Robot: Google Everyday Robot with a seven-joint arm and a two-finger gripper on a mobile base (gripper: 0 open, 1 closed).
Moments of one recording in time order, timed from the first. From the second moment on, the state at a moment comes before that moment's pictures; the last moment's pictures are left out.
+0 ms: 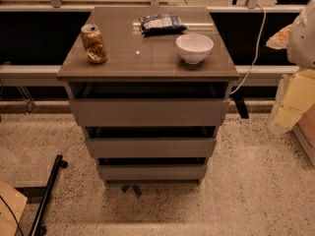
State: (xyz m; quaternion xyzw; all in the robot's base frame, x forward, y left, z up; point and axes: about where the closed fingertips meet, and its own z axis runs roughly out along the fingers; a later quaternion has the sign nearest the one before) arm 0.438 -0.215 0.982 -0.60 0.78 -0.04 0.17
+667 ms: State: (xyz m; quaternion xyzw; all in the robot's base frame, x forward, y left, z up) arm 0.446 -0.218 0.974 -0.61 0.77 -0.04 0.19
